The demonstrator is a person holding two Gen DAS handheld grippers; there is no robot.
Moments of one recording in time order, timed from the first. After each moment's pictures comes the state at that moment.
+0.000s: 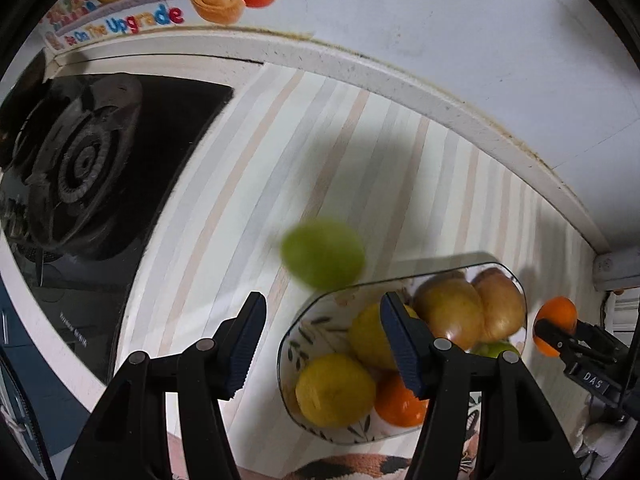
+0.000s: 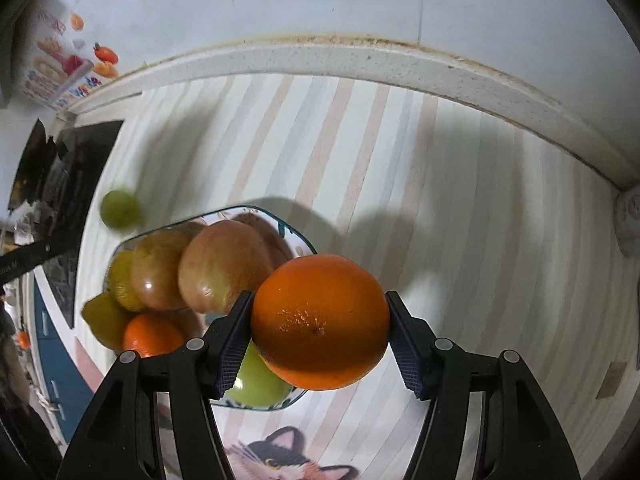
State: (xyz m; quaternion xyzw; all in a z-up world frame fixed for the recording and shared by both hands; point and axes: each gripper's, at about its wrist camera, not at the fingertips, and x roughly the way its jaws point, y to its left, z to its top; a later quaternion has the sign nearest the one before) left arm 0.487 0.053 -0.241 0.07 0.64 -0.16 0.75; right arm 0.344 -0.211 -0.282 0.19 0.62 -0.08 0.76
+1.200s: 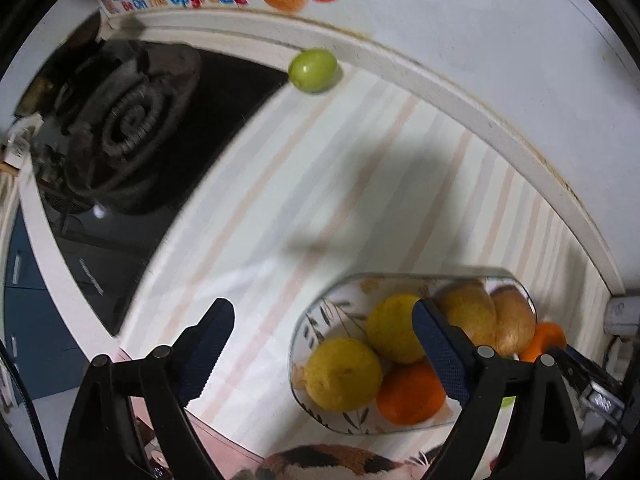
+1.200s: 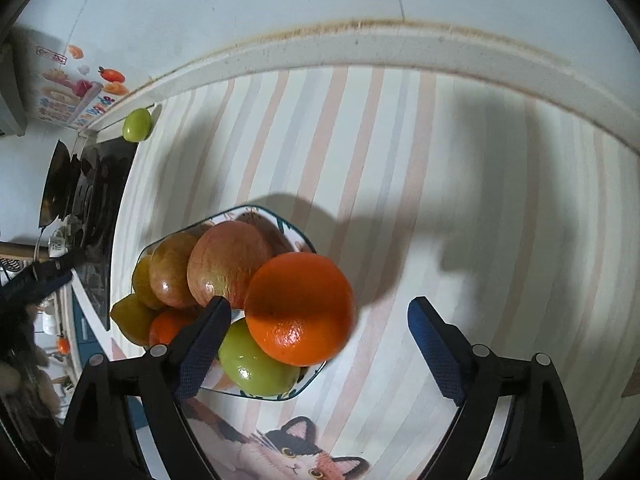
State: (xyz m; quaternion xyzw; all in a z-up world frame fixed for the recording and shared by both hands) left arm 0.473 0.069 -0.223 0.04 0.63 -0.07 0.78; right arm 0.334 -0.232 -0.289 0.27 0.60 -0.04 0.75
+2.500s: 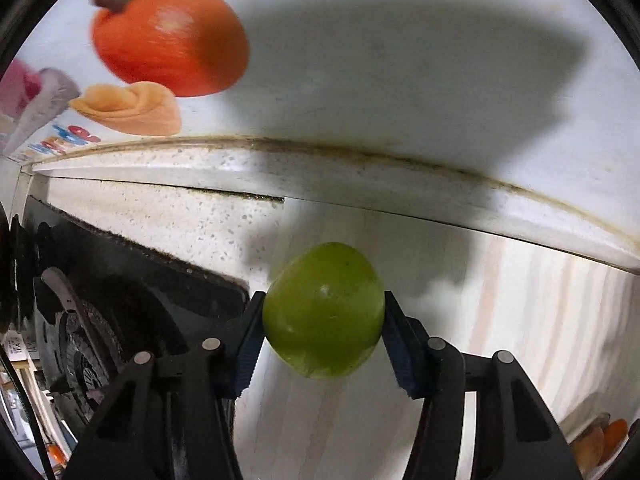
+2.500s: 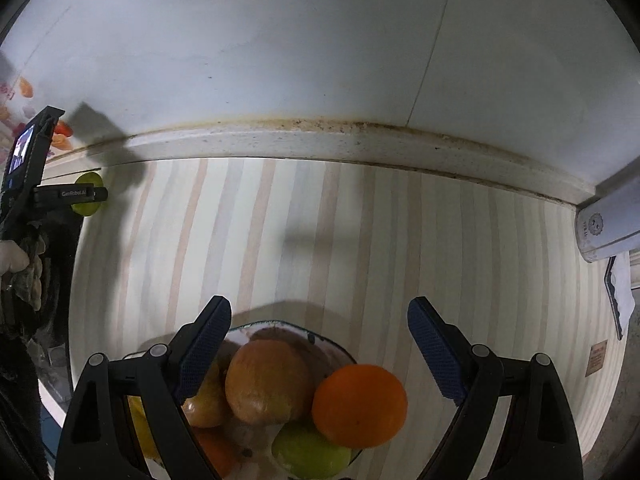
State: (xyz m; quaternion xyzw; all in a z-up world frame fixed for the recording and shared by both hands) left arm 0.695 0.019 -0.302 0.18 0.60 -0.13 0.77; right arm 0.406 -0.195 -0.245 0.20 0.57 -0.21 0.77
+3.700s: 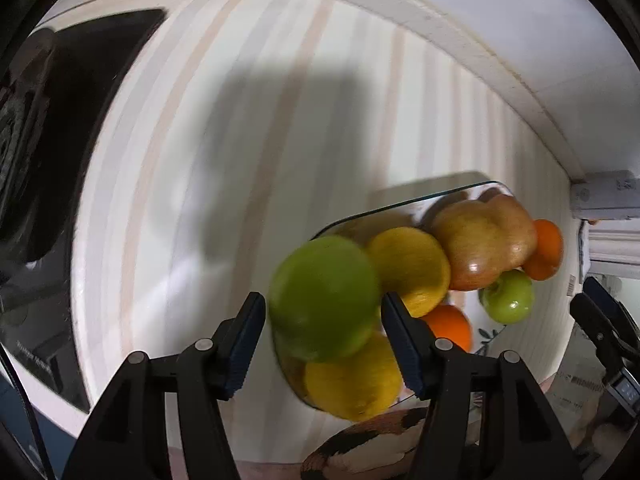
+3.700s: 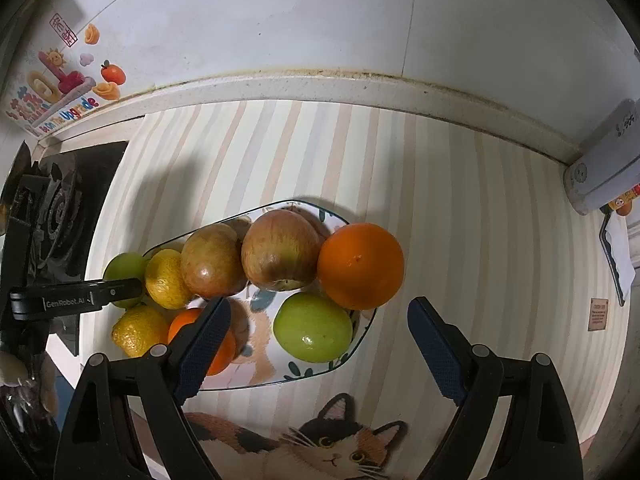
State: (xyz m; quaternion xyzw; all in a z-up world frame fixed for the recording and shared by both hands) left arm 0.491 0.073 -0.288 0.06 0.71 -0.23 0.66; right arm 0.319 -0.143 -0.228 0.19 0.57 -0.17 0.78
